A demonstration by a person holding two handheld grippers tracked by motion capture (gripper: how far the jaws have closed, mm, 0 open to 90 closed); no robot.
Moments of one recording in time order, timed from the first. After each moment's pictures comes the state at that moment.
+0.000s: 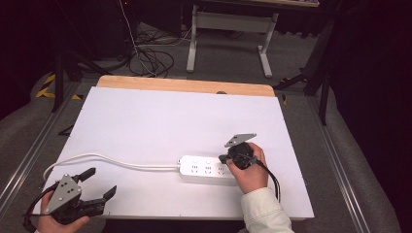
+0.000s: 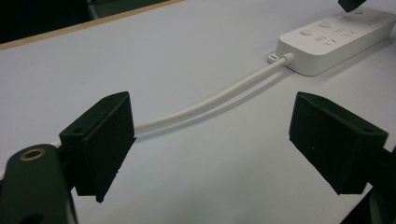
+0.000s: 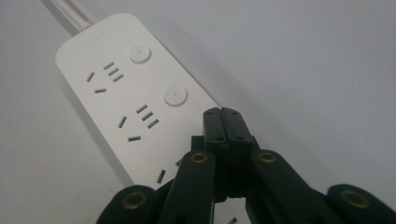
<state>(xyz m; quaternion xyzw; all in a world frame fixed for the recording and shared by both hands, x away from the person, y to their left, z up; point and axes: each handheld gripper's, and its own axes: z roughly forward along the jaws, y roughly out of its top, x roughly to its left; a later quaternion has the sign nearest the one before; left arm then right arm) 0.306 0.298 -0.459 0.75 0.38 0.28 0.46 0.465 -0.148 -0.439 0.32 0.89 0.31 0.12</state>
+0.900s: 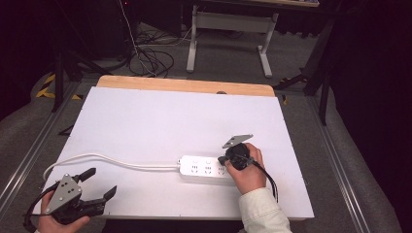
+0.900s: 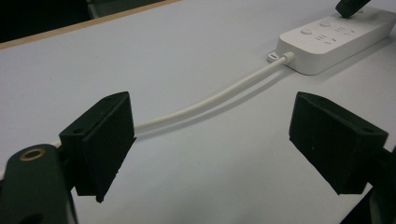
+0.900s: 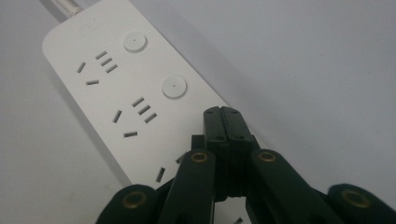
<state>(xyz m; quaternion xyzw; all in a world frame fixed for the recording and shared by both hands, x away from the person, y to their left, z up) 0.306 0.298 -0.460 0.75 0.38 0.28 0.46 0.465 -0.143 -0.445 0.32 0.89 0.30 0.12</state>
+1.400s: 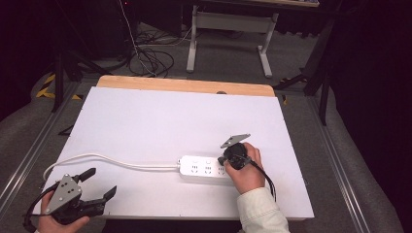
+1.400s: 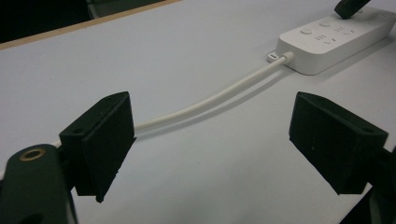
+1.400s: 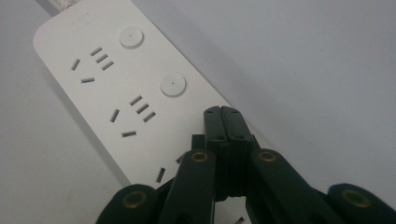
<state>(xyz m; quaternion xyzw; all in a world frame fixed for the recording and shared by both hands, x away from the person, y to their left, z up) 0.306 0.298 -0.459 0.75 0.38 0.28 0.46 0.466 -0.138 -0.444 0.33 0.89 0.28 0.12</state>
